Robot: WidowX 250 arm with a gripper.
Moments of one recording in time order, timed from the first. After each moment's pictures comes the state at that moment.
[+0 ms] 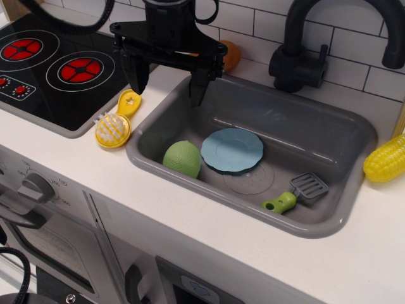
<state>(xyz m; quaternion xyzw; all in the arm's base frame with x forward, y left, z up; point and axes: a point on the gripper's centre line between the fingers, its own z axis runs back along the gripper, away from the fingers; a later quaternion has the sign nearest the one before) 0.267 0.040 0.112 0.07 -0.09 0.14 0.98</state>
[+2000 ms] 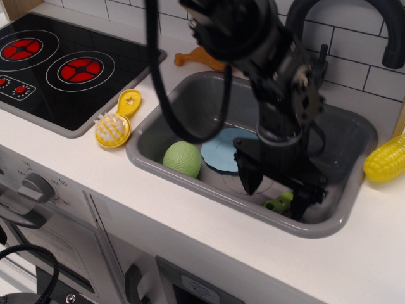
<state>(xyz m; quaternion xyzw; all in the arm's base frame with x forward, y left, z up) 0.279 -0.086 -0.005 -0.01 -0.08 -0.07 0.99</state>
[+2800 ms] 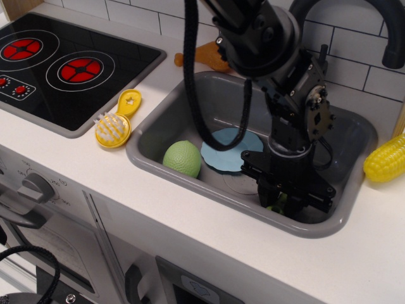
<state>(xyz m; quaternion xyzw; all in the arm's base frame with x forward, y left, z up) 0.288 -0.077 -0.021 -0.01 -0.06 -0.01 1.00</state>
